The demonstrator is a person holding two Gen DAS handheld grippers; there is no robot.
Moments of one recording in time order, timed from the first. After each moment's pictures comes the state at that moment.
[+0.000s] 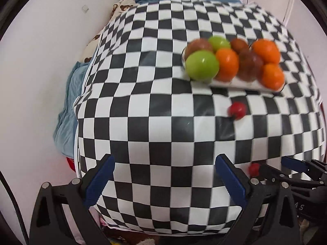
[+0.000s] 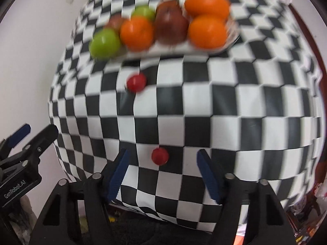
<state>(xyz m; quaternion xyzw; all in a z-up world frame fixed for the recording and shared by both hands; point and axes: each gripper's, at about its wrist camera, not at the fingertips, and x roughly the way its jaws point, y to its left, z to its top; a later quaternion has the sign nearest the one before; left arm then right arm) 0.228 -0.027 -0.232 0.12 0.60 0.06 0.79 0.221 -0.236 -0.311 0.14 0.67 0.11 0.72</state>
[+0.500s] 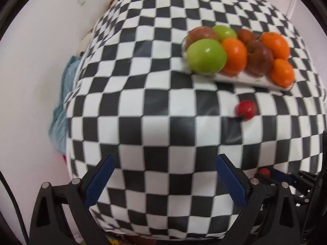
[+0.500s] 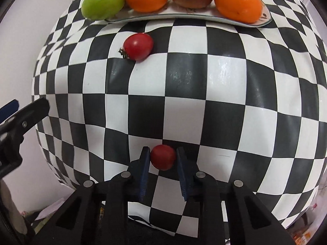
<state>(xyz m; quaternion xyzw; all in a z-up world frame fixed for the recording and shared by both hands) 0.248 -0.023 -0.253 0.11 0.61 0.04 0.78 0.214 -0.203 -0.353 0.11 0.69 0.12 0.71</state>
